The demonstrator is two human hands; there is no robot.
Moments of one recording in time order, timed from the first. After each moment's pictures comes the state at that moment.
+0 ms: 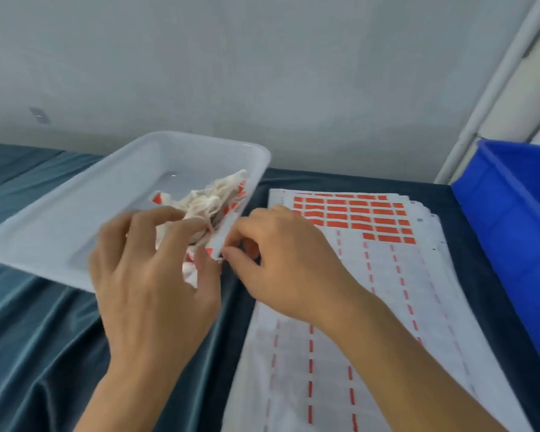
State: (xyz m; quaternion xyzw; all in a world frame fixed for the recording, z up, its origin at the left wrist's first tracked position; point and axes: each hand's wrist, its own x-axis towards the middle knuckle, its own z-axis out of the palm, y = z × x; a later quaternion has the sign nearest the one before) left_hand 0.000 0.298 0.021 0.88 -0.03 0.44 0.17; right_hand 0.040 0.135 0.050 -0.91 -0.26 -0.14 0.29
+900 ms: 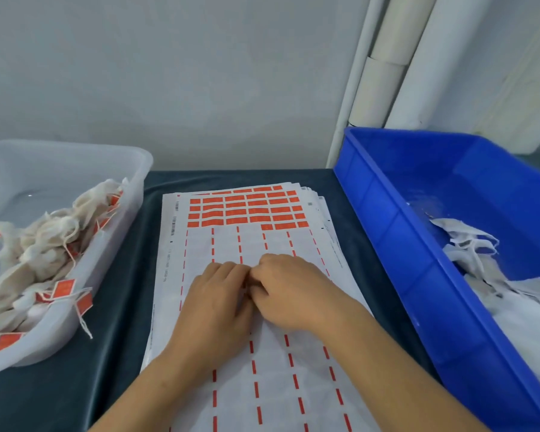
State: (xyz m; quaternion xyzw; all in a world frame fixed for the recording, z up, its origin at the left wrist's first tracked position) left_hand 0.045 0.160 -0.061 0.90 -0.28 0.07 0.31; right_hand 0.022 0.008 0.000 -0.98 -0.07 0.08 0.14
